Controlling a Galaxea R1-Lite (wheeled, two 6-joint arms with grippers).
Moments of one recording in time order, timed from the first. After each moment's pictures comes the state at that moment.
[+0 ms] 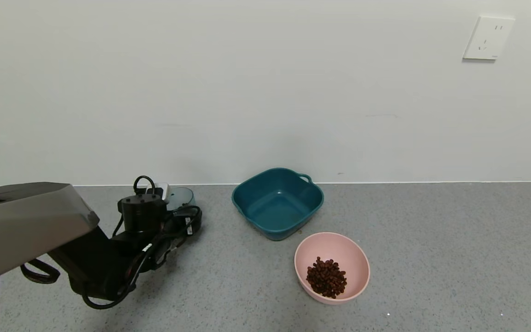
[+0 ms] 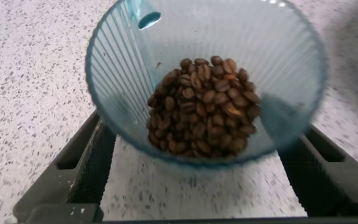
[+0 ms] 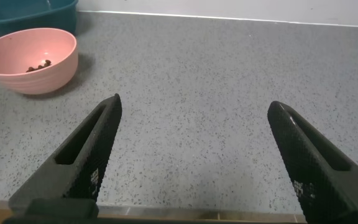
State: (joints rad) left arm -0.15 2.19 -0.73 -1.13 0.22 -0.10; right arm 0.01 0.00 0.00 0.01 0.00 -0.01
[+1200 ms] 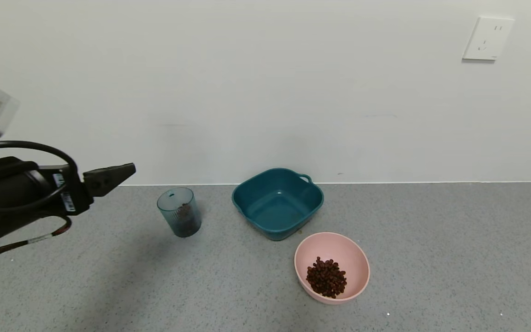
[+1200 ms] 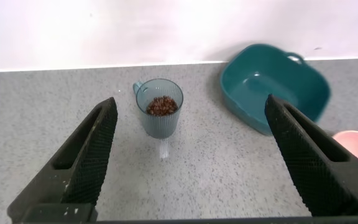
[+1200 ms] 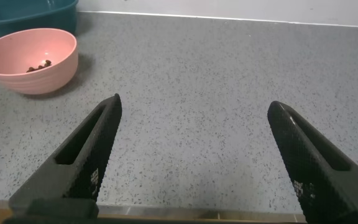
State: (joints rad) left arm -0.16 1.19 -0.77 -0.22 0.06 -0.08; right arm 0.01 0.00 0.00 0.01 0.00 -0.01
